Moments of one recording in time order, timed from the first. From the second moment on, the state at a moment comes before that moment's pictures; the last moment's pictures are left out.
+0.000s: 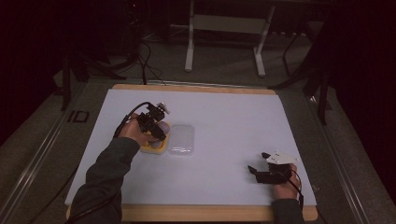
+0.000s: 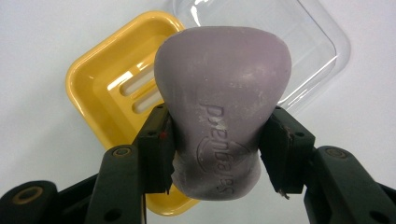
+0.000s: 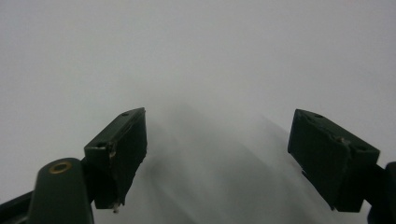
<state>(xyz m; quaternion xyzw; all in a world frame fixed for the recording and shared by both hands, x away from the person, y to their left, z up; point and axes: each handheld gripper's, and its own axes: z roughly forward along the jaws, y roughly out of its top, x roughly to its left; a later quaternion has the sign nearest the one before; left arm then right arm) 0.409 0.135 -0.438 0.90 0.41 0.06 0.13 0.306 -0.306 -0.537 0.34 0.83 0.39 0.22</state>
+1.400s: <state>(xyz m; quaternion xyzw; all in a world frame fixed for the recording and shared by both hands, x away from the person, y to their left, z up) 0.434 0.149 -0.469 0.88 0.46 0.02 0.10 0.306 -0.306 -0.537 0.34 0.83 0.39 0.22</state>
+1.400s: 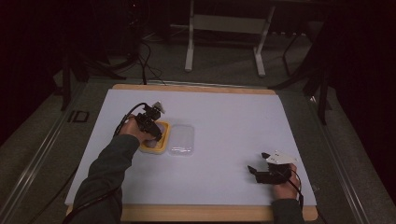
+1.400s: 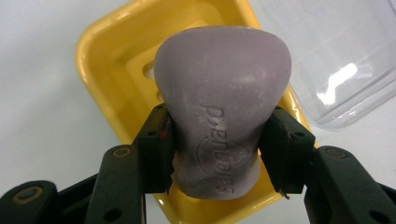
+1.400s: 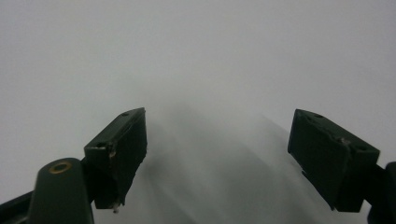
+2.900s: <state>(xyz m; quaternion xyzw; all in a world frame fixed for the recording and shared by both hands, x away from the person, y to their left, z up) 0.419 0.149 -0.446 0.87 0.45 0.08 0.17 0.306 -0.305 -0.538 0.34 0.83 0.38 0.22</state>
